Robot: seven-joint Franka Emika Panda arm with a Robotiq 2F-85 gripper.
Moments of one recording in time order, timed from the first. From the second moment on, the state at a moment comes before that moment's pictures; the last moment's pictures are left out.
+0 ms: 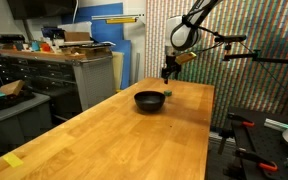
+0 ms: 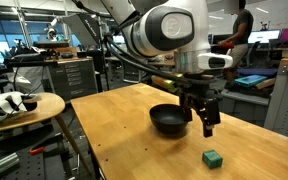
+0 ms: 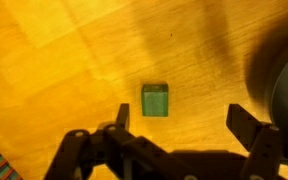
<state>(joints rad) -0.15 0.36 -0.20 -2.16 -0.15 2.60 0.19</state>
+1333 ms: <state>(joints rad) -0.24 0.59 -0.18 -1.98 -0.03 2.64 0.02</state>
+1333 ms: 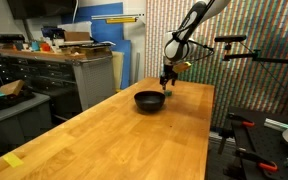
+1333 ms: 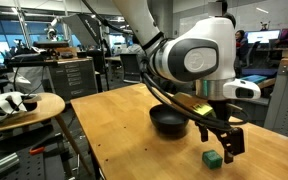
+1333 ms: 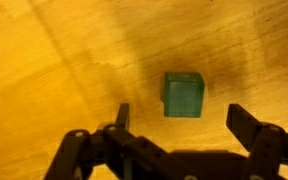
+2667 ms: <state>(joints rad) -0.28 0.65 -0.13 -1.89 -0.01 2.52 -0.07</state>
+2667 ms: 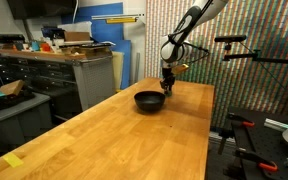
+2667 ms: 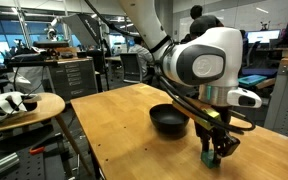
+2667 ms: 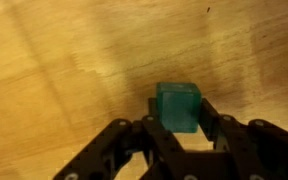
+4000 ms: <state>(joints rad) -0.16 0.43 -0.16 -1.87 -0.10 2.38 -0.05</state>
